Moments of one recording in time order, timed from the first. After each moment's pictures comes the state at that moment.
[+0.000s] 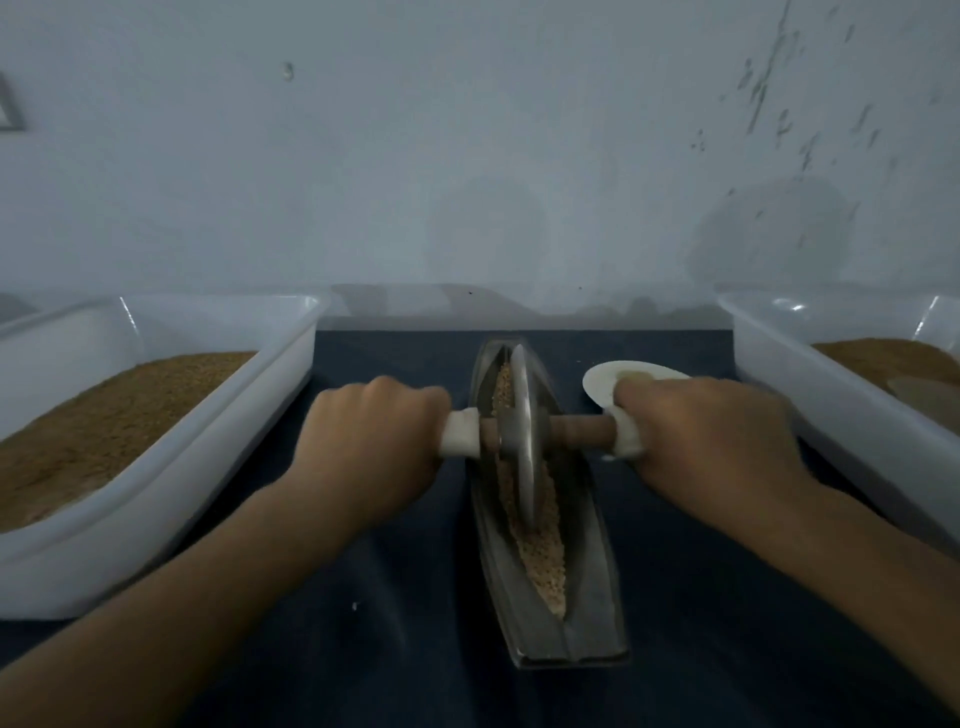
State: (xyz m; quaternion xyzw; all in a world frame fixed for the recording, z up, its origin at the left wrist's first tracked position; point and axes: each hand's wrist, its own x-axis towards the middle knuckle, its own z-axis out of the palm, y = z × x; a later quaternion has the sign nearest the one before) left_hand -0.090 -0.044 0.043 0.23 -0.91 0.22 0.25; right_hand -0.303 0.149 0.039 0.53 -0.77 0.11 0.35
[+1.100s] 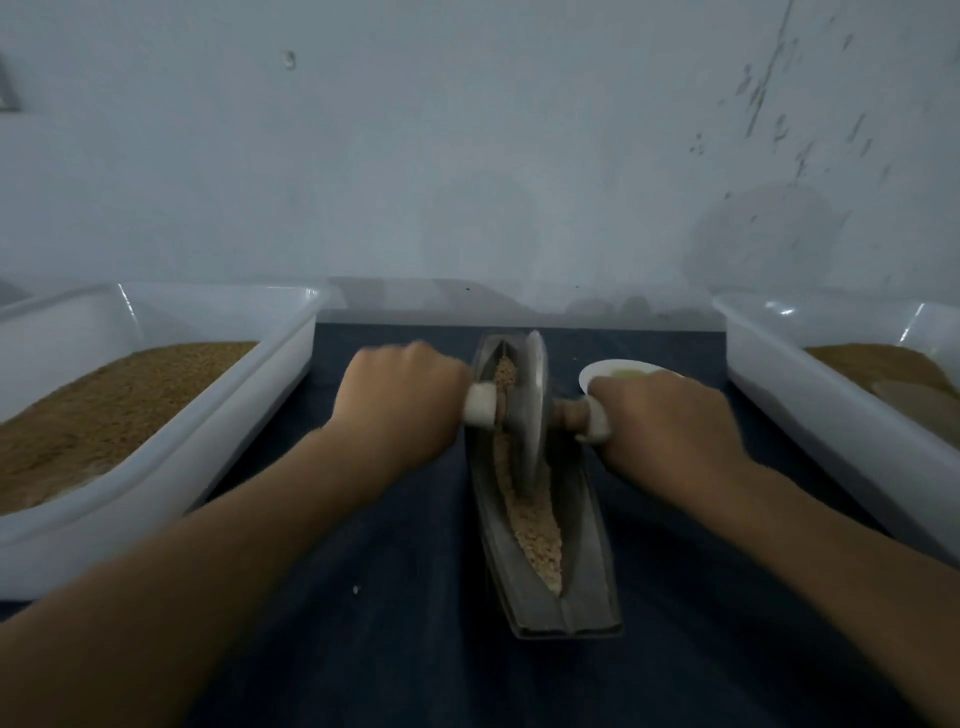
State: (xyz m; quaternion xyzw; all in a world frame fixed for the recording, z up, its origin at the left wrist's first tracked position) left_hand -0.119 -0.041 0.067 0.26 -0.92 0.25 0.19; right_hand -0.299 0.125 0.042 0.50 -0.82 0.06 0.27
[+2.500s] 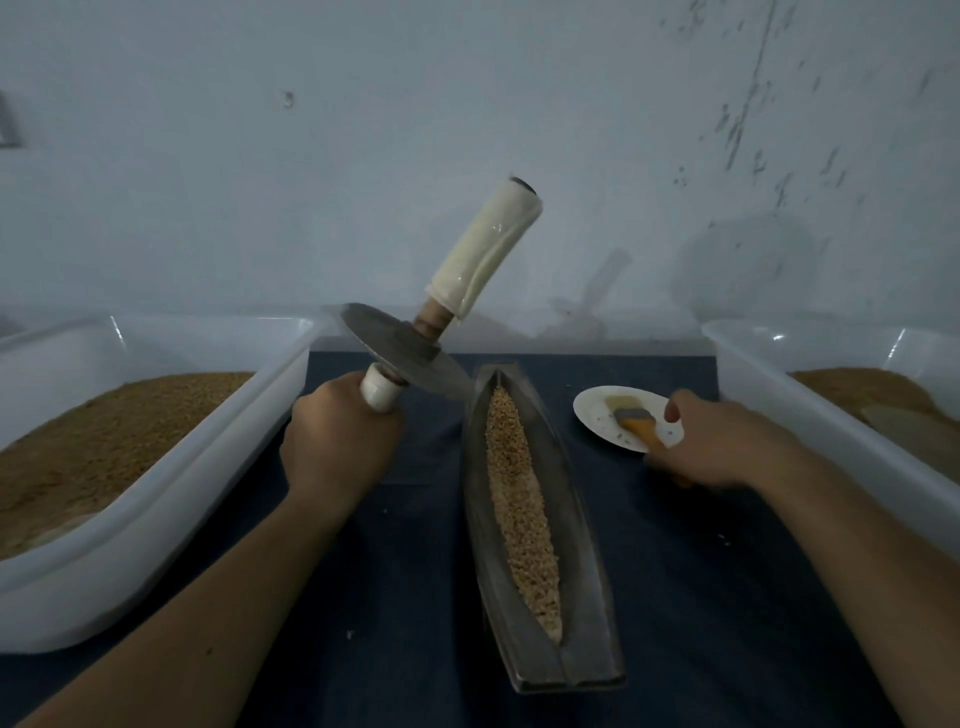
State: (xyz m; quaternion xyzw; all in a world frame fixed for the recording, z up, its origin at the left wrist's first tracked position) left_hand -0.111 -0.096 0.019 0.43 -0.76 -0.17 0.45; right_hand -0.384 0.136 0.047 0.32 -0.95 0.03 -0.01
